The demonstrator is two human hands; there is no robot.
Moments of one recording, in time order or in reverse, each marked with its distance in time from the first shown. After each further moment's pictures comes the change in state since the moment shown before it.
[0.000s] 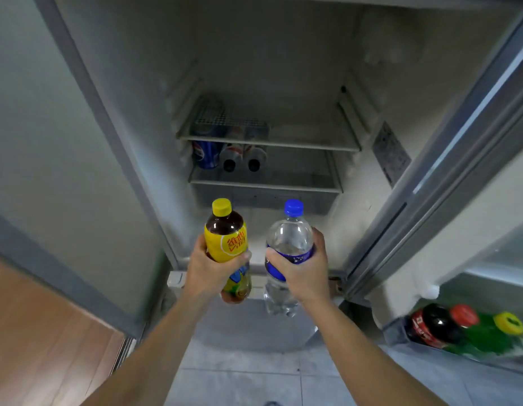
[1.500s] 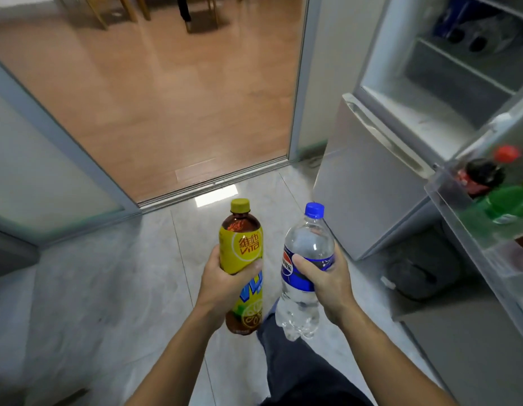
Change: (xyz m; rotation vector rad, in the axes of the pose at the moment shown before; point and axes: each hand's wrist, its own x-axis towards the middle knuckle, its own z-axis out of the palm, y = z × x) left_hand -0.655 -0.088 0.294 -0.300 1.041 -0.369; right_hand -0.299 0.088 -0.405 0.191 -1.311 0.346
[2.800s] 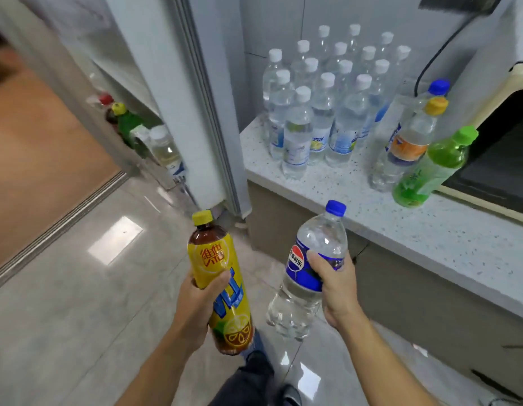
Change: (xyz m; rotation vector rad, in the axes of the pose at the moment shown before) left_hand -0.383 -0.092 0.379 0.010 -0.583 -0.078; right_hand -0.374 0.001 -0.505 0.365 0.652 -0.161
